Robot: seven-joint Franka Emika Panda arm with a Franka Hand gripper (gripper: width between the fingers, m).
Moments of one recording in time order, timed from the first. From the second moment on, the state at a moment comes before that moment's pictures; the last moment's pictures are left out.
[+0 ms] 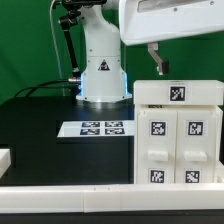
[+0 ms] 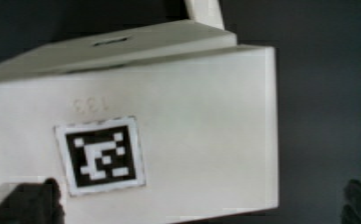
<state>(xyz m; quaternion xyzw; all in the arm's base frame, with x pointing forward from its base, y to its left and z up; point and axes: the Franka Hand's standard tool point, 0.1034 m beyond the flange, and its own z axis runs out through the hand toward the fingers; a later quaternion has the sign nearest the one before) 0.623 0.105 0.187 -0.99 0.10 -0.04 0.06</state>
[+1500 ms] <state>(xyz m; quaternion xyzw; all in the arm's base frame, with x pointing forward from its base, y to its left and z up) 0.618 0.089 0.170 -0.80 -0.60 -0.04 -0.02</state>
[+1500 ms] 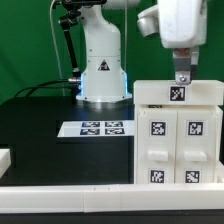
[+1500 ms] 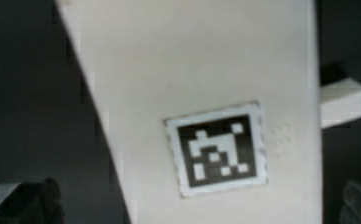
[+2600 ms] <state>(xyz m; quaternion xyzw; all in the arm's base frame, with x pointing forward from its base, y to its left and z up) 0.613 0.080 0.153 -0.80 -0.60 -0.02 -0.02</state>
